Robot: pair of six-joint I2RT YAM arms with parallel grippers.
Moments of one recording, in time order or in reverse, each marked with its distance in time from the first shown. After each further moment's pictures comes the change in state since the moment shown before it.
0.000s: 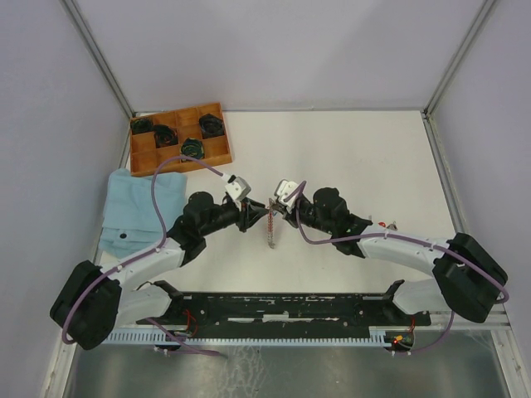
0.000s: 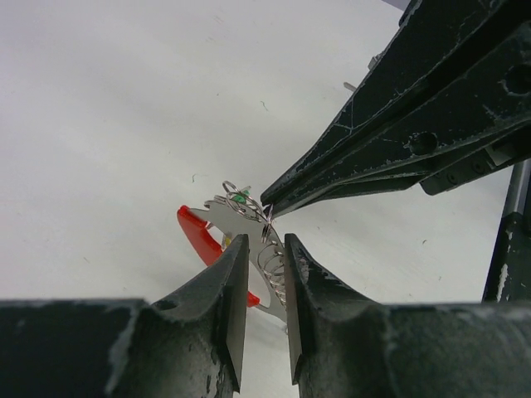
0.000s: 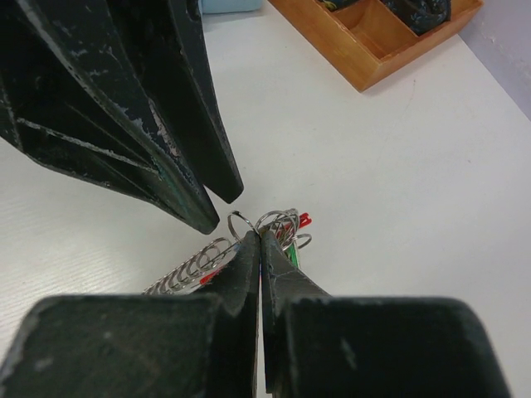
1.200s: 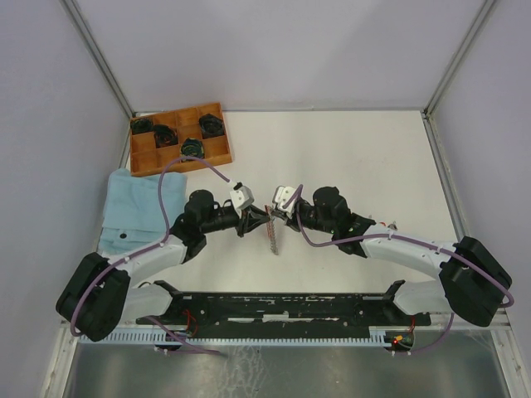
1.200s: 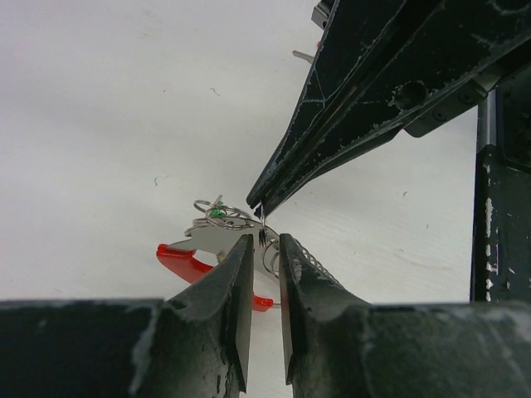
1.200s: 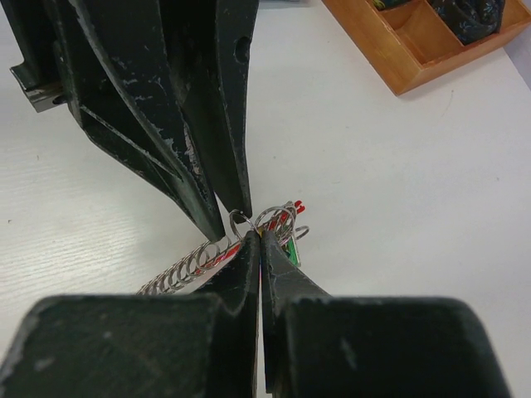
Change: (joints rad) left arm 0.052 0.073 -0.010 0.029 0.258 0.162; right arm 0.000 -0.035 0.020 -0.126 -0.103 -0.082
